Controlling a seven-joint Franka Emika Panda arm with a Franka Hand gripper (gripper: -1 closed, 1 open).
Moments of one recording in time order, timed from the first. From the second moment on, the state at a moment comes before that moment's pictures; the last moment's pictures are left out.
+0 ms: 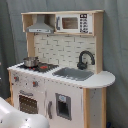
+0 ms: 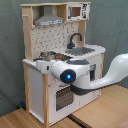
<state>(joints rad) -1.38 -1.05 2.11 -0.91 -0.63 1.68 -0.59</state>
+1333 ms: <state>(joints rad) -1.32 -1.04 2.09 -1.12 -0.80 2.02 -0.48</state>
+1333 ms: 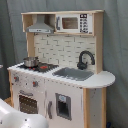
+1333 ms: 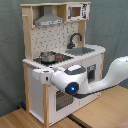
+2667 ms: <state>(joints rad) -1.19 -0.99 2.00 -1.40 -0.96 2.26 -0.34</state>
